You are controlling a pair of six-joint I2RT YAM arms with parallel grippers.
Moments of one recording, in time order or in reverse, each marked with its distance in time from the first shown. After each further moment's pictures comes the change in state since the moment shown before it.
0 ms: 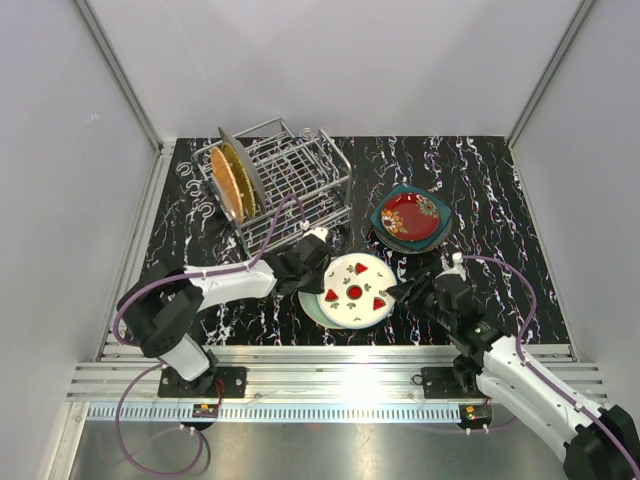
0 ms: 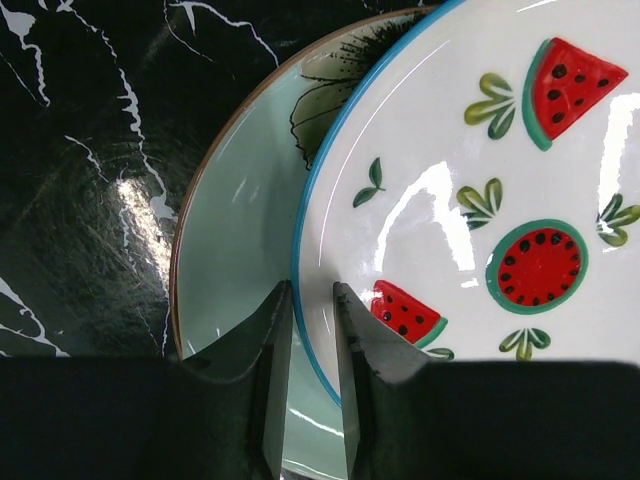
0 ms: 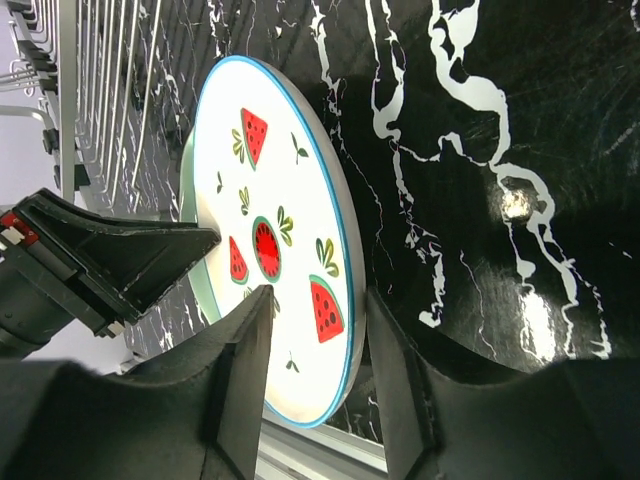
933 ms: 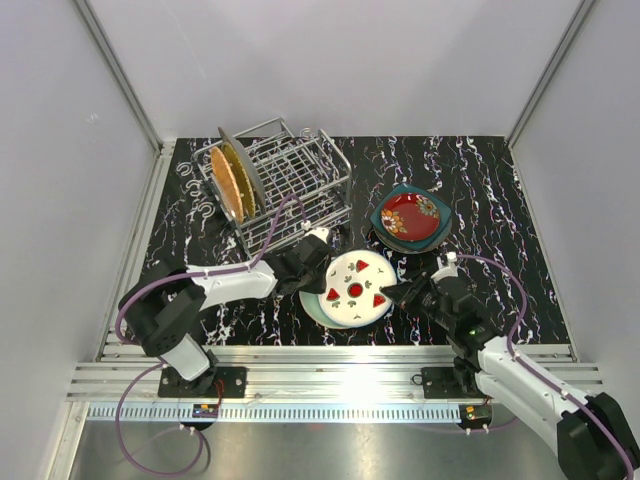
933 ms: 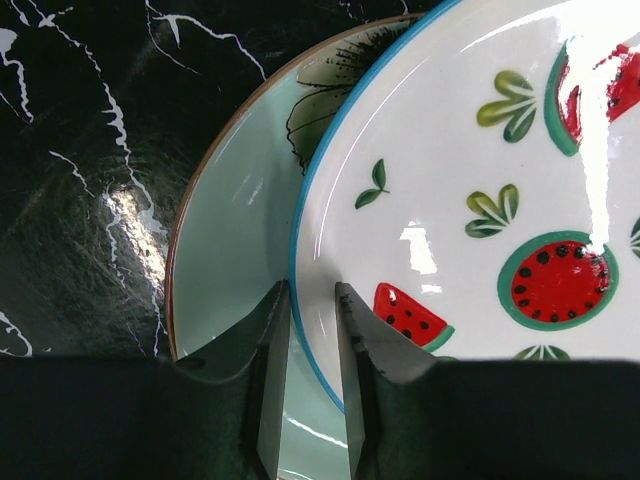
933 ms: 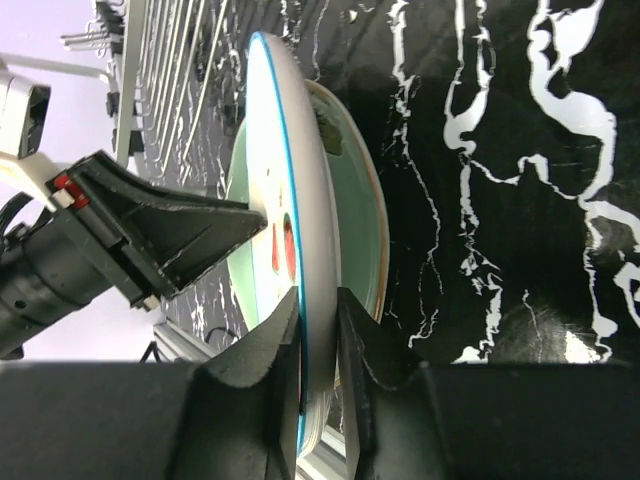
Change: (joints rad) left arm 0.000 0.009 -0.010 0.043 0.012 0.009; right arm -0.042 0.093 -0.111 0.349 -0.151 -0.024
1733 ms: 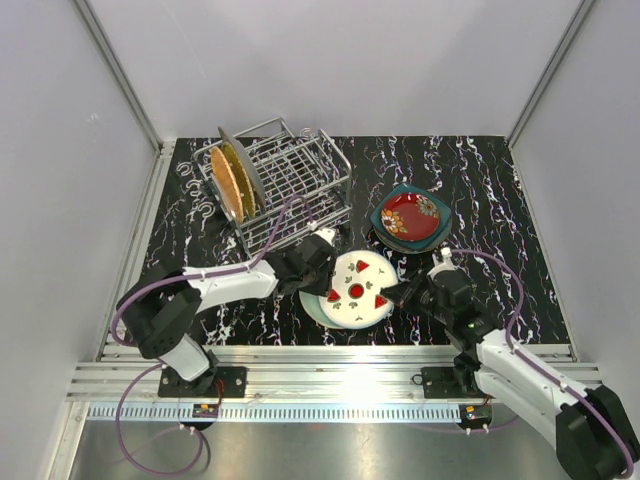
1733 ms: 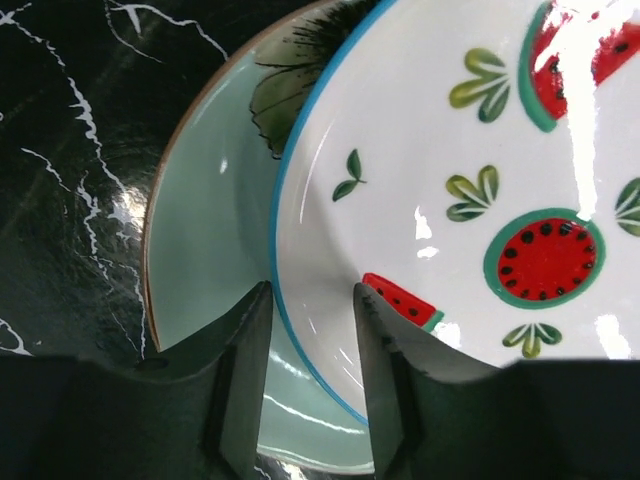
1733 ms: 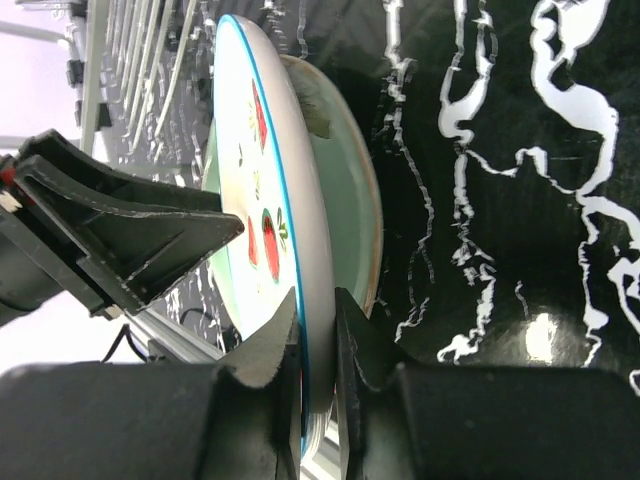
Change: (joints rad) left arm -0.018 -0.010 0.024 -0.045 0.015 0.041; right arm -0.007 0.072 0.059 -0.059 -0.038 -0.064
